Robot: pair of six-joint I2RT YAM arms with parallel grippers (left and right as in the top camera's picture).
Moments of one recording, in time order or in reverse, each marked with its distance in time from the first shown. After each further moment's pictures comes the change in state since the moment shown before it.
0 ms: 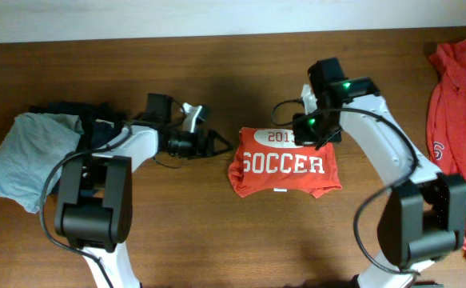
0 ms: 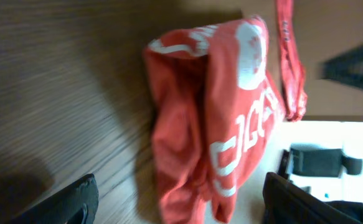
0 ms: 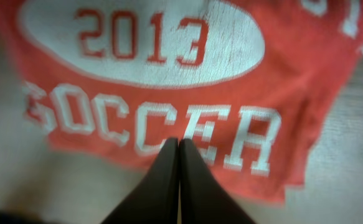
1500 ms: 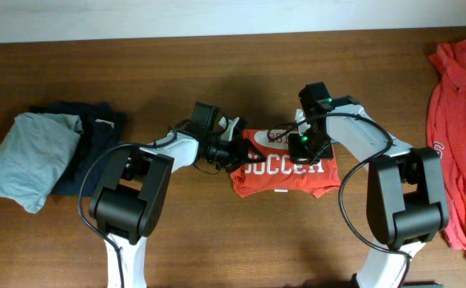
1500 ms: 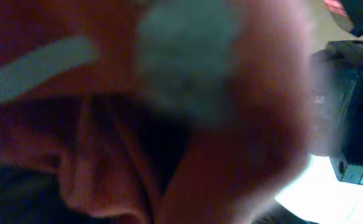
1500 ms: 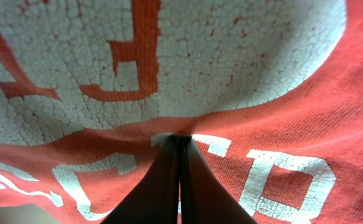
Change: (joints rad) left arm -0.225 0.123 0.018 0.231 0.032 -0.404; right arm 0.000 0.120 -0.137 0.124 -0.008 -0.002
